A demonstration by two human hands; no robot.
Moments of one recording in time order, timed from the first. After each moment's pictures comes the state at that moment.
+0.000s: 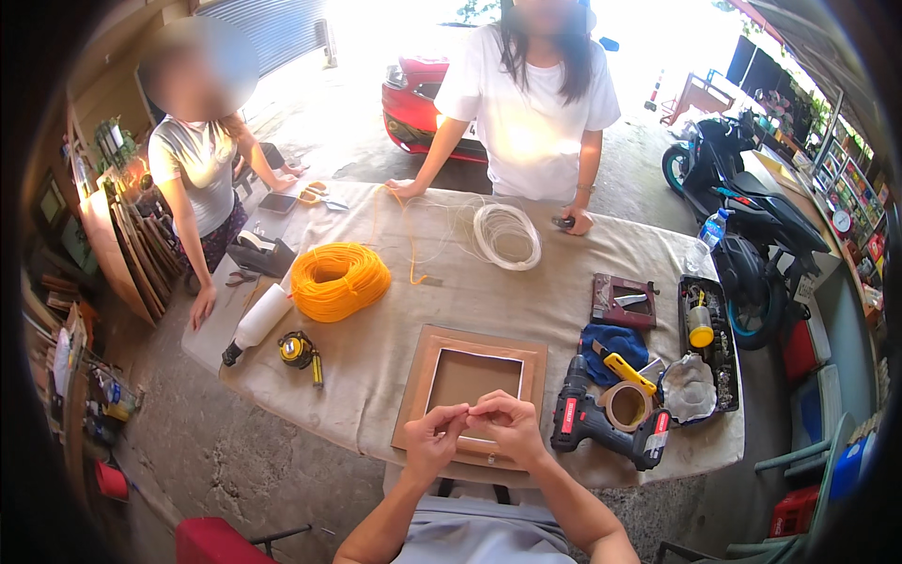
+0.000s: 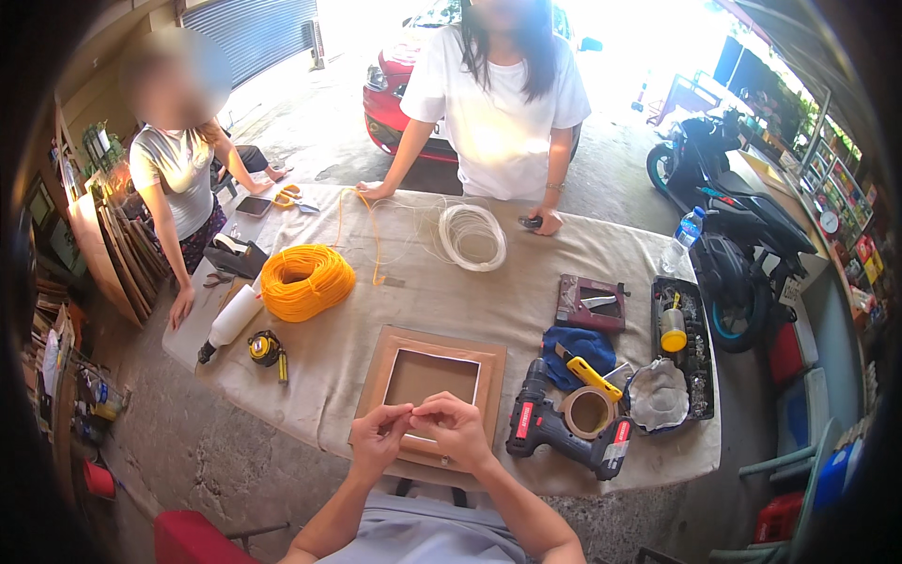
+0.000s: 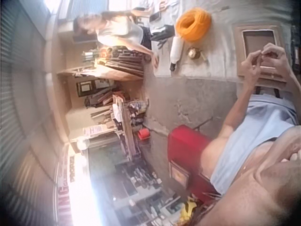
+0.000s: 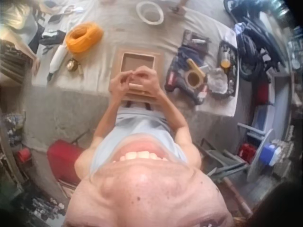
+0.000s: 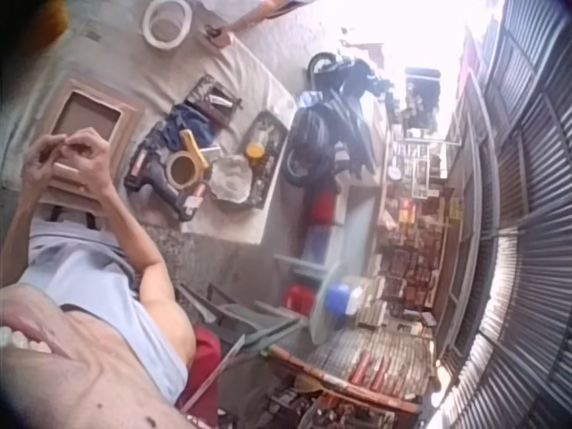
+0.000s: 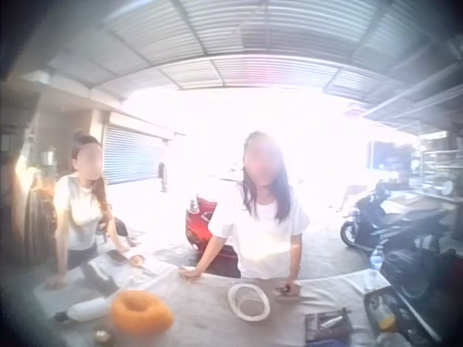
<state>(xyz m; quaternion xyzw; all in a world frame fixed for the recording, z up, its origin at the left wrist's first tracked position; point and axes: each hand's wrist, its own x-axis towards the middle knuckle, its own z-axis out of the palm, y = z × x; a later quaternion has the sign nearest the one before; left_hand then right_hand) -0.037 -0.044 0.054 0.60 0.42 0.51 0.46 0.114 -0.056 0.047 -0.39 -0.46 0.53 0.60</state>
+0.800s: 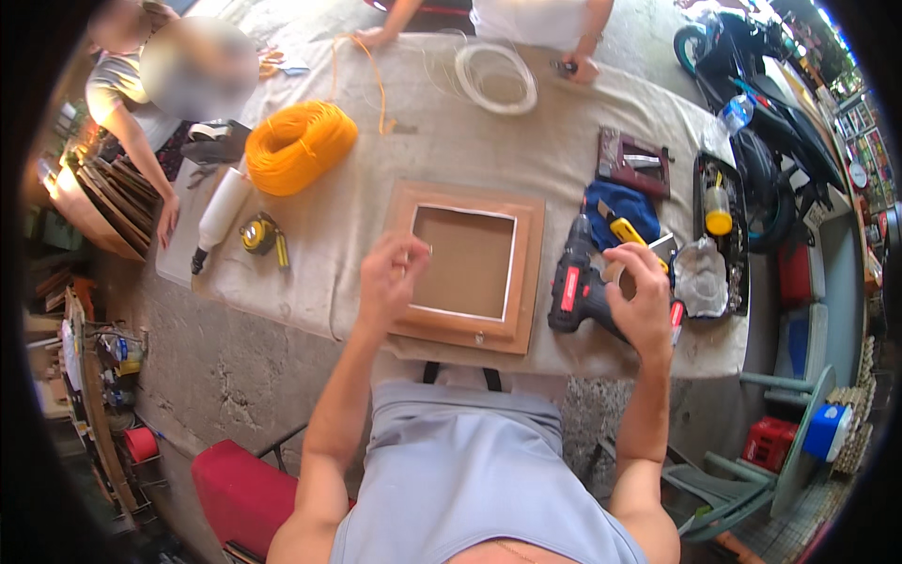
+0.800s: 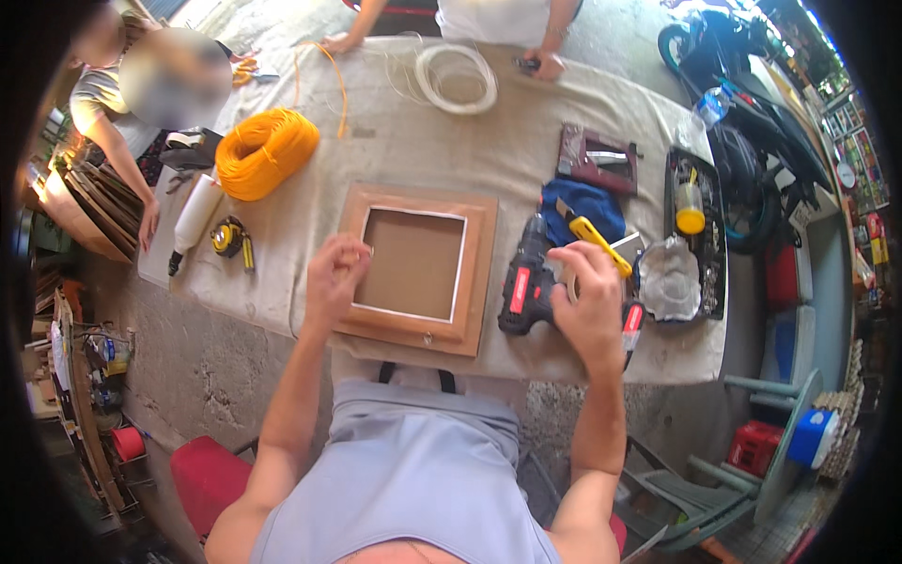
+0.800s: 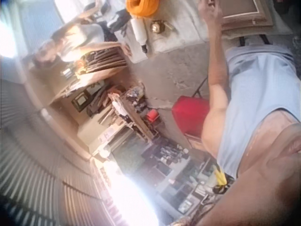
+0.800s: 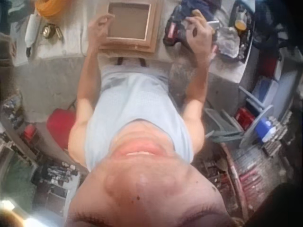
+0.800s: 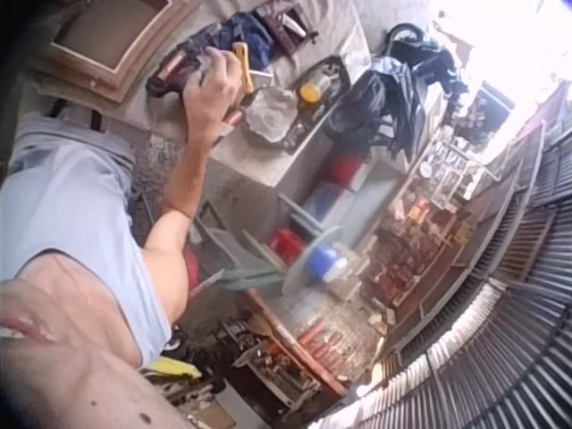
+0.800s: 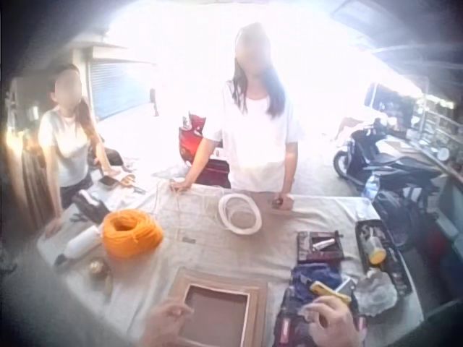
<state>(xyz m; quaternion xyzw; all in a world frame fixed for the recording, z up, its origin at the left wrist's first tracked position) -0.055 0.015 0.033 0.68 0.43 0.44 0.40 0.257 -0.099 0.100 -0.70 -0.63 0.09 0.33</state>
